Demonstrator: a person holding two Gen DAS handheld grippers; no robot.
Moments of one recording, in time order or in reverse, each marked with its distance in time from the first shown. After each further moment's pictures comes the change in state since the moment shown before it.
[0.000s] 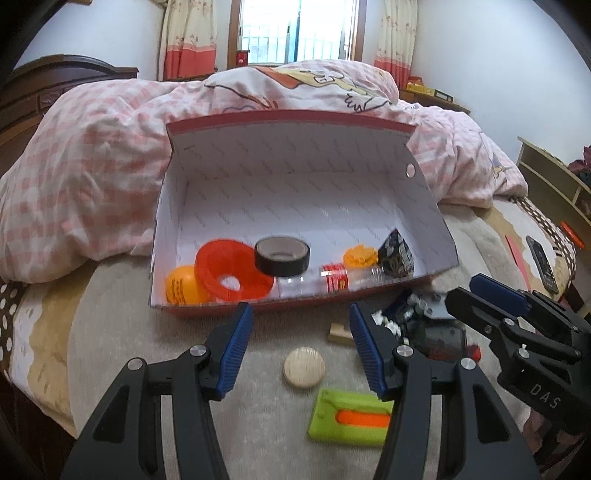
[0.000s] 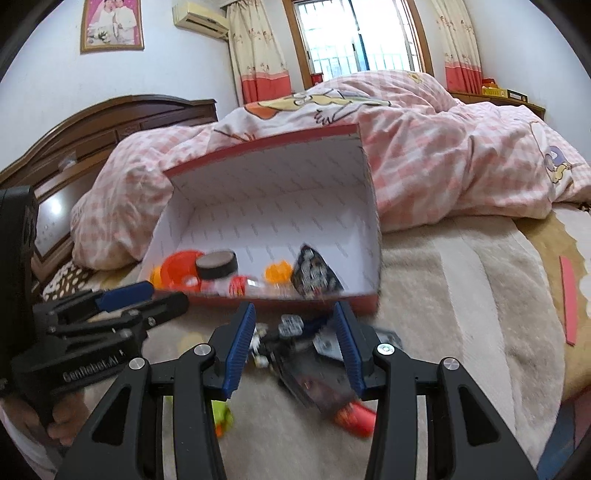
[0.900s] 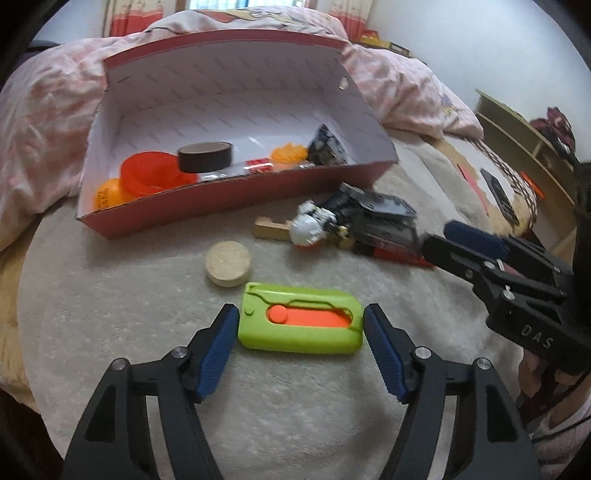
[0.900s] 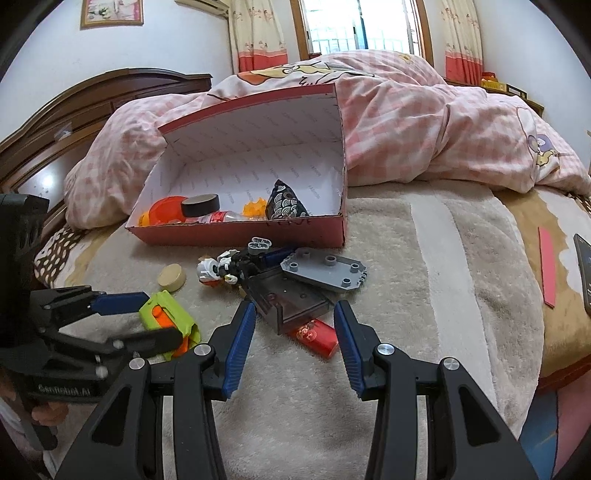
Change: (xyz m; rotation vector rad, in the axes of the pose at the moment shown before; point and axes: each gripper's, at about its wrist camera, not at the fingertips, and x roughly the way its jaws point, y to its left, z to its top) left arm 0.006 -0.028 -0.053 0.098 0.194 -0.190; right arm -0.019 -0.015 -0.041 -0.037 0.086 -0.043
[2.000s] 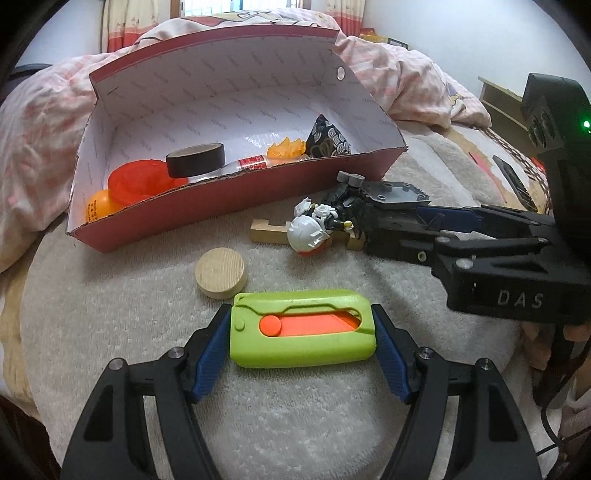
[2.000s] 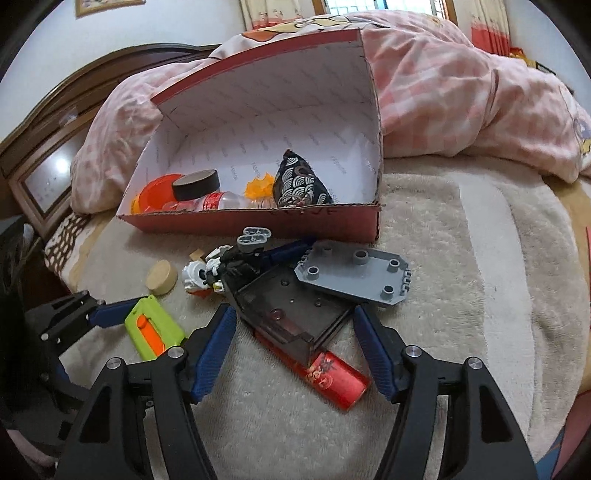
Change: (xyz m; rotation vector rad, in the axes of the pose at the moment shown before) left arm 0.021 -0.007 0.001 0.043 -0.022 0.076; right arm 0.057 -0.007 0.020 0.002 0.137 0.110
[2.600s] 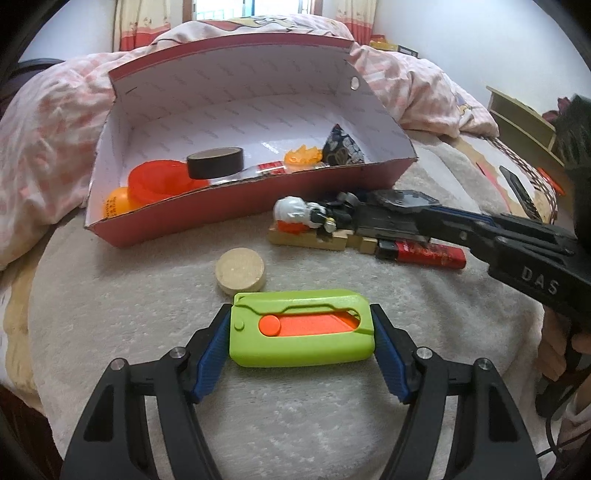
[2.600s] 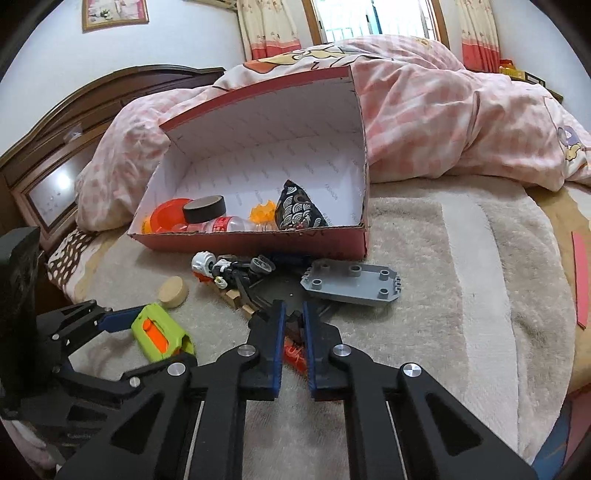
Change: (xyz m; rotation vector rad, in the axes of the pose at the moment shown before) left arm -0.009 0.008 -0.001 -0.039 -0.022 0.025; right arm -0.026 0.005 -0.006 0.001 -0.100 -0.012
